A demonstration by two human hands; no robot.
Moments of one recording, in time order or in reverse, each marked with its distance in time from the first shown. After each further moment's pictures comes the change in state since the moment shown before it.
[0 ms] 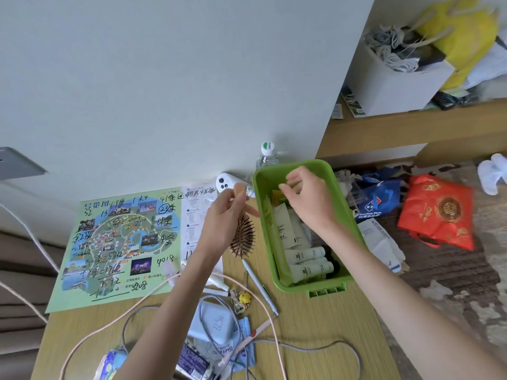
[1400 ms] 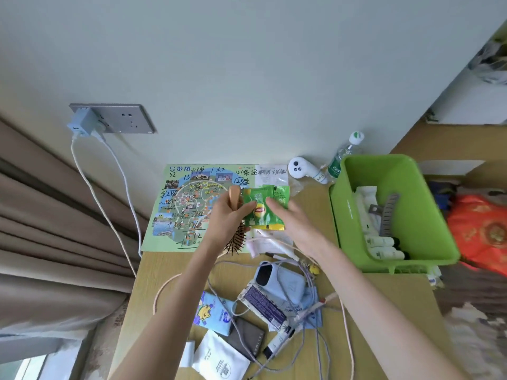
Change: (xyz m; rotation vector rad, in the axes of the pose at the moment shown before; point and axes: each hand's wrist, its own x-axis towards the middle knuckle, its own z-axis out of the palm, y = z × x) left_hand -0.065 -0.080 -0.172 -0.070 0.172 -0.086; right_hand -0.107 -0.150 0.143 0.765 -0.594 0.389
